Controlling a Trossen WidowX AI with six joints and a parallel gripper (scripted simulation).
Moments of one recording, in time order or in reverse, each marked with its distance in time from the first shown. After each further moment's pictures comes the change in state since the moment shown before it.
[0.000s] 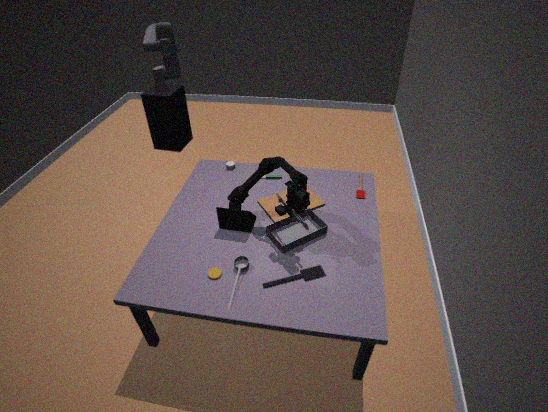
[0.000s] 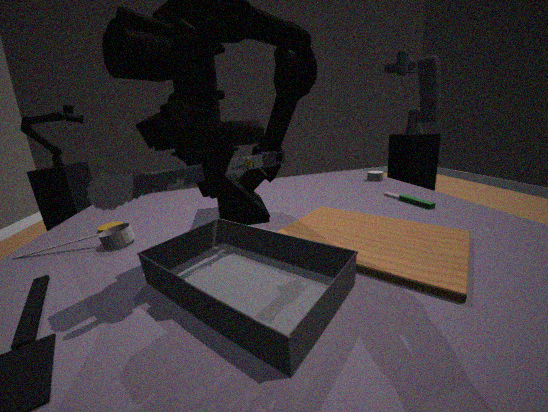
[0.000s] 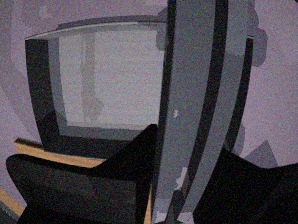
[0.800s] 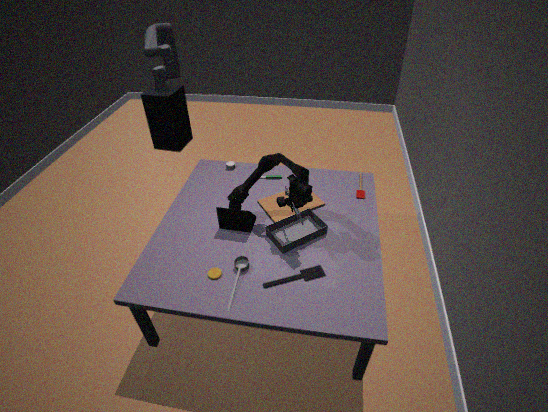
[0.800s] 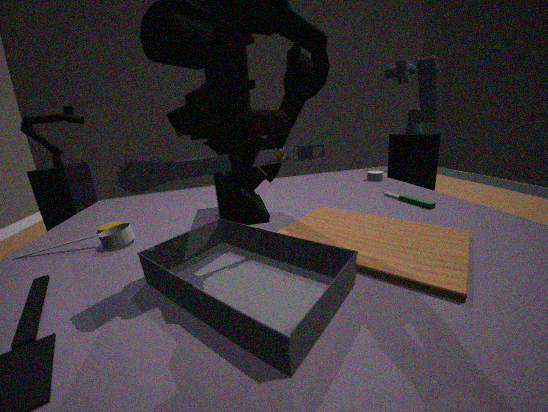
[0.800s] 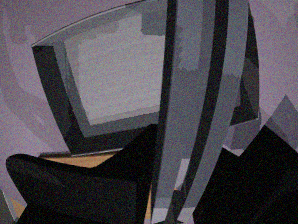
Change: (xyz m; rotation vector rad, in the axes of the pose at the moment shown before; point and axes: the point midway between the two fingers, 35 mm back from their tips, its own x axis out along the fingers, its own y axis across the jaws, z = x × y) arm -0.011 0.030 -0.031 0.245 0.001 -0.013
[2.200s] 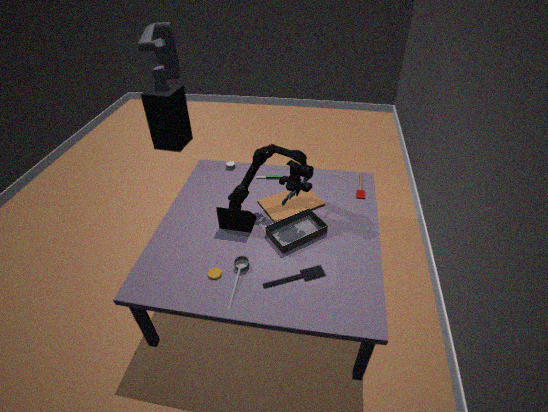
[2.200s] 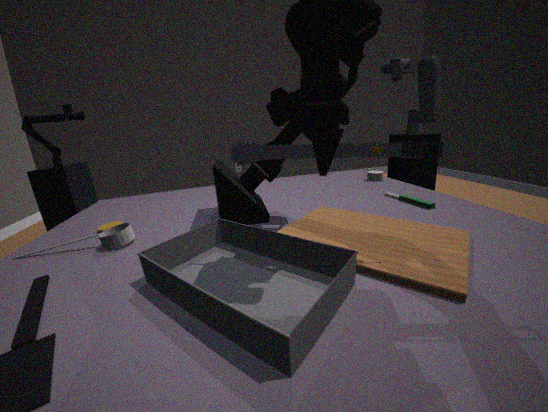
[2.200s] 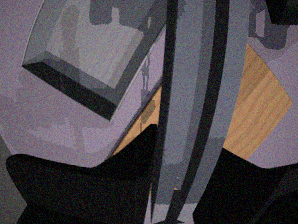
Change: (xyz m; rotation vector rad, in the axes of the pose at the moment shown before) arm -0.004 0.049 -0.129 0.821 -0.007 0.043
